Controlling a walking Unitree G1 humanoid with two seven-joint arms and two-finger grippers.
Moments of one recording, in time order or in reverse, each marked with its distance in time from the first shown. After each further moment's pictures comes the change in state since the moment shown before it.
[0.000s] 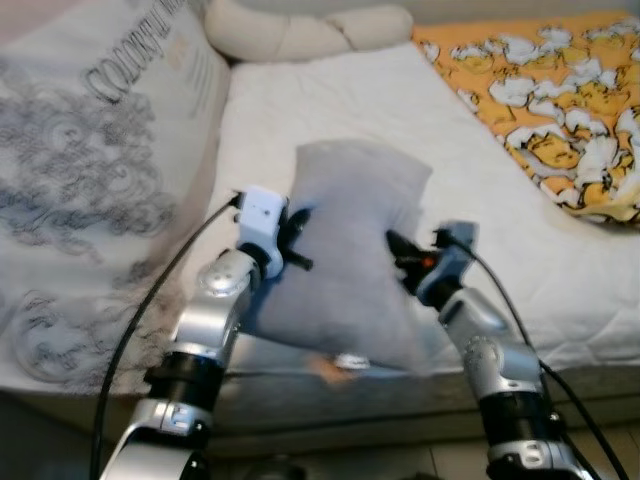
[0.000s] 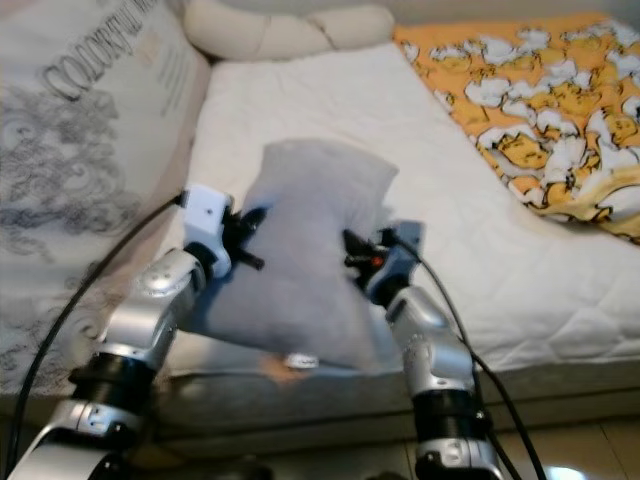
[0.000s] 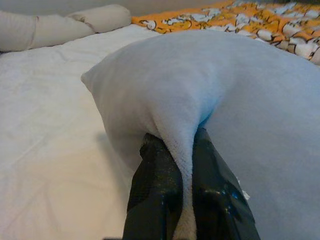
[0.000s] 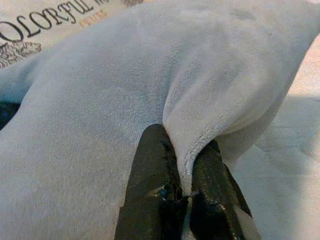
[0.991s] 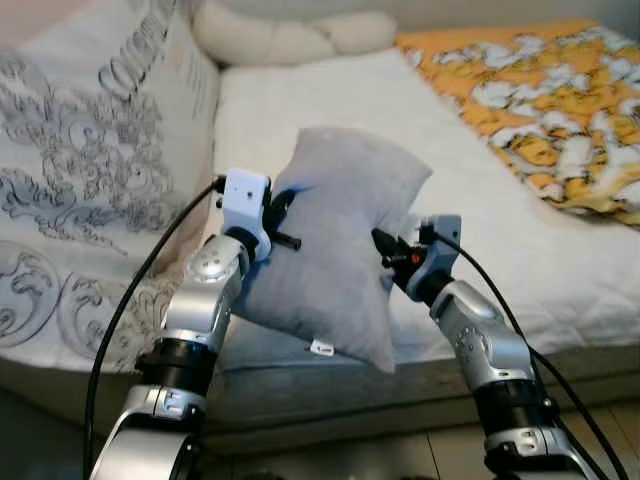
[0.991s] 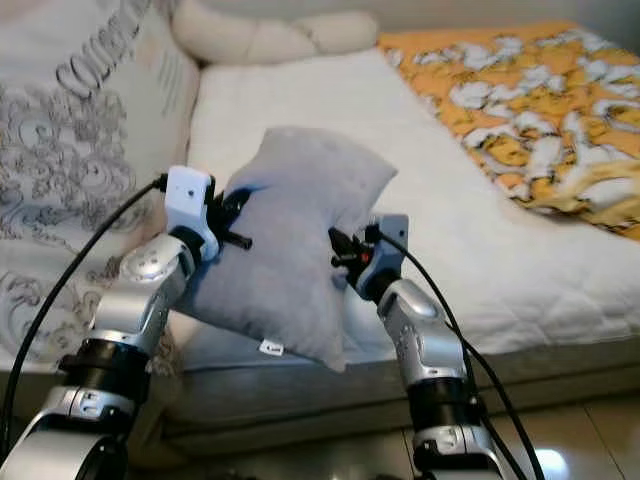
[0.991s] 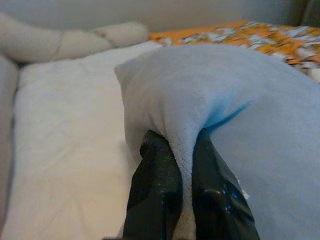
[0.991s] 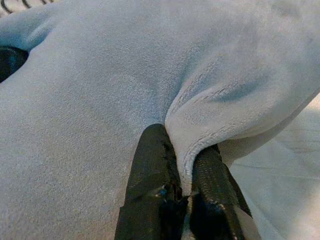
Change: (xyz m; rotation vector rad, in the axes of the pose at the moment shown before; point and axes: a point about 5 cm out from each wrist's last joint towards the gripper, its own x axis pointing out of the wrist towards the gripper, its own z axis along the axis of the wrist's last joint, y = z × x) left arm 0.001 0.019 0.015 -0.002 -0.045 0.089; right arm 0.011 0.011 -0.005 -0.069 0.062 0.086
